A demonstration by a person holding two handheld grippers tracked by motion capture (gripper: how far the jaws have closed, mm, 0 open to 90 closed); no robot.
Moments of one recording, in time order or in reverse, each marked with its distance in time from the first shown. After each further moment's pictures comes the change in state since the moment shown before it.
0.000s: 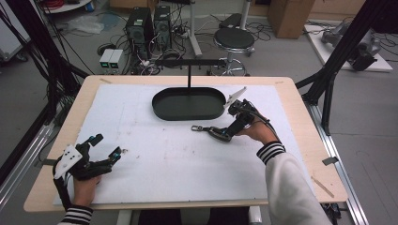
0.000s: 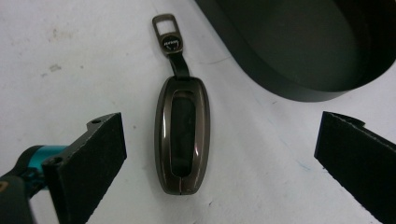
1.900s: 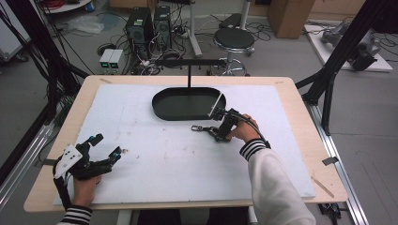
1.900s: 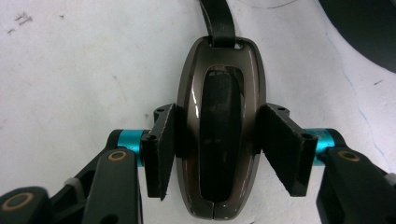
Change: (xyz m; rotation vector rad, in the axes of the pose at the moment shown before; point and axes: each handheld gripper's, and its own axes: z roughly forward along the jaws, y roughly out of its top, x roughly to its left) left arm 0.000 0.000 0.001 0.003 0.004 -0.005; right arm 0.002 0.020 0.056 0.327 0.143 -0.005
